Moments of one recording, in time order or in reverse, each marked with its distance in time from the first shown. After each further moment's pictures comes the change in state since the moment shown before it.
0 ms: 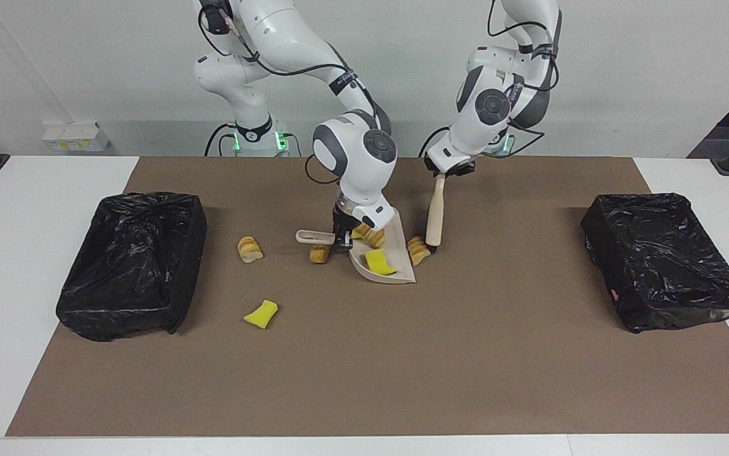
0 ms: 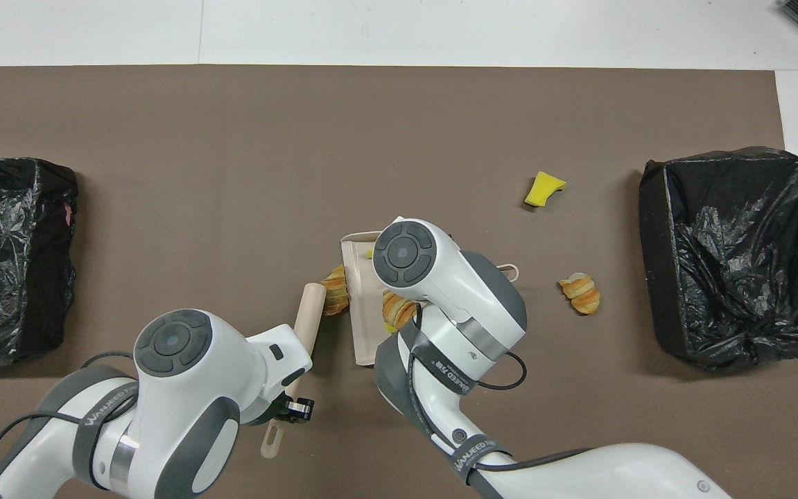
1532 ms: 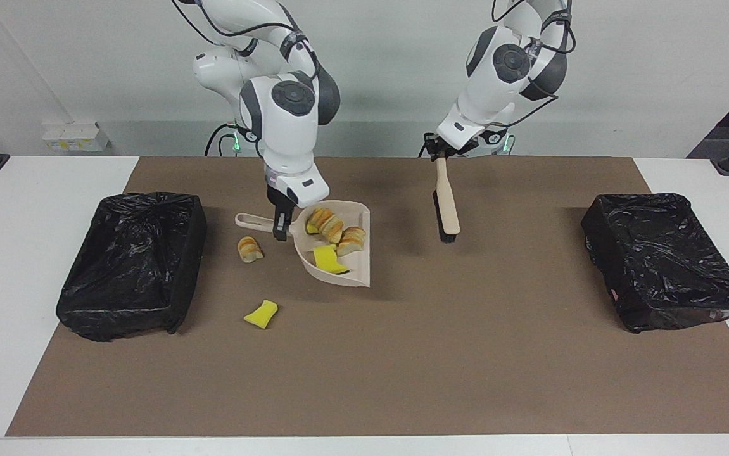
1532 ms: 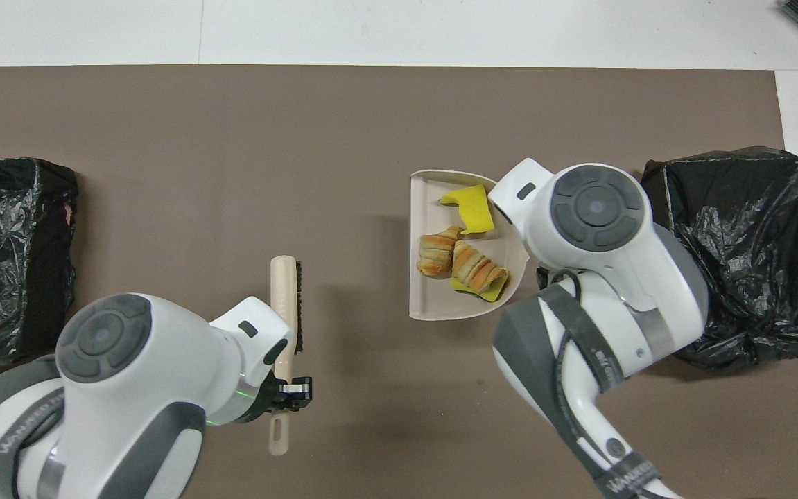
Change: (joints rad) left arm 0.086 -0.070 -0.086 0.156 -0.036 -0.108 -0.328; right arm -0.238 -0.285 -0.006 -0.098 0.067 0.000 -0.110
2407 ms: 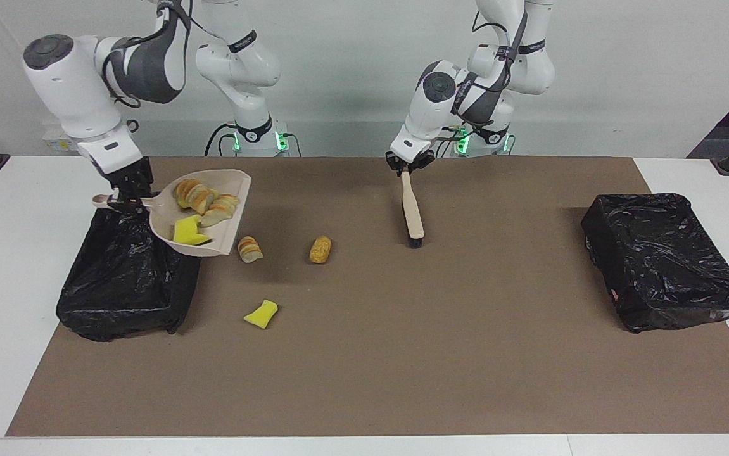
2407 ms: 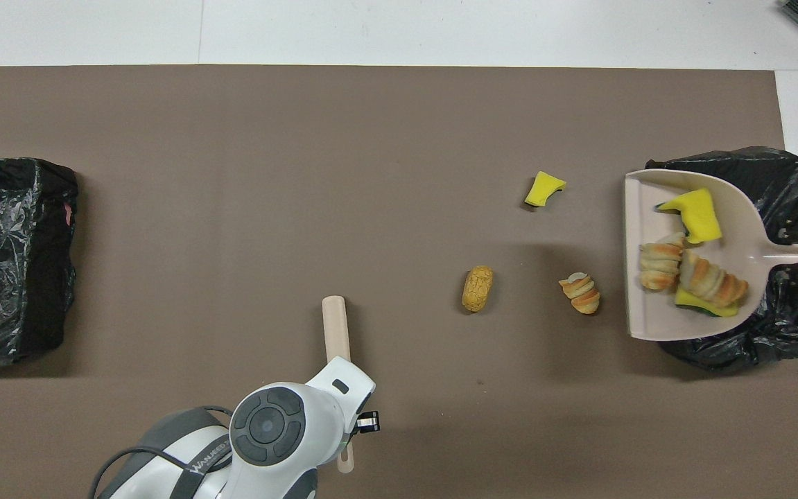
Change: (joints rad) left arm -0.217 0.094 -0.030 -0.227 0.003 0.399 -0.176; right arm -0.601 -0.164 -0.018 -0.089 0.207 -0.014 -0.736
